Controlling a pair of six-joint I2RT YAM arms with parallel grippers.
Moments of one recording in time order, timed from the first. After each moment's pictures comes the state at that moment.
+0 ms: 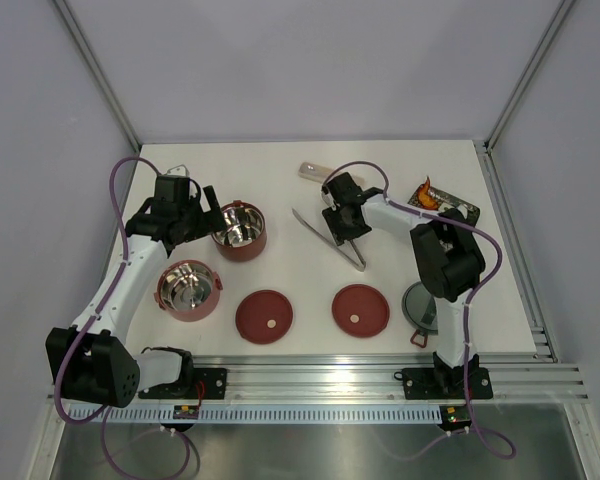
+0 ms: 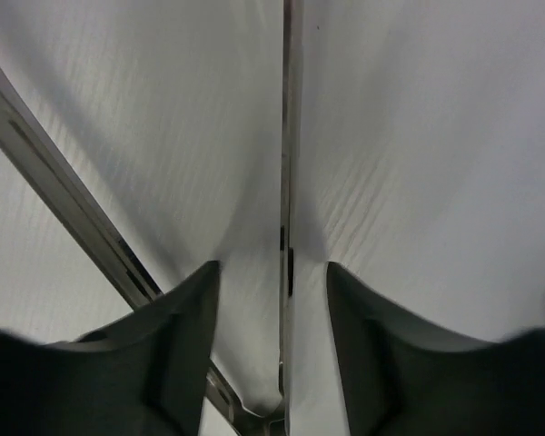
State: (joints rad) left arm -0.15 1.24 1.07 -0.66 -0.07 -0.43; right arm 0.54 2.05 1.45 -0.54 0.15 0.04
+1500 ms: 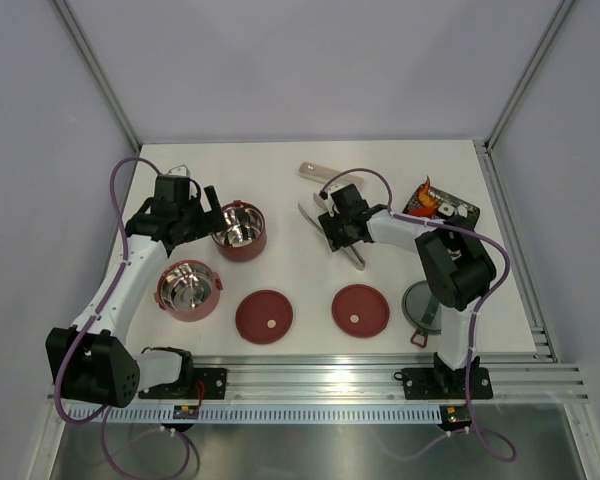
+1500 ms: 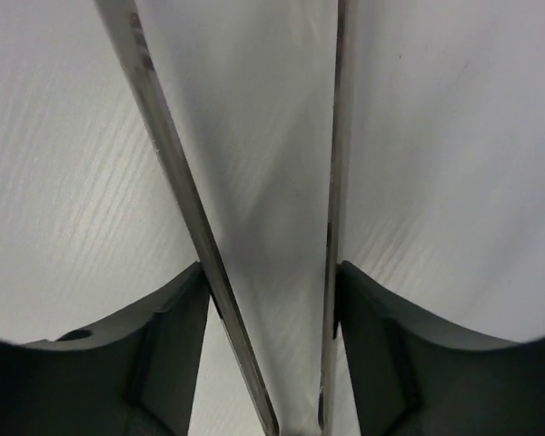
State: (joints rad) left arm -0.15 1.24 1.07 -0.66 -0.05 -0.44; right arm 0.55 1.95 1.24 -0.25 0.03 0.04
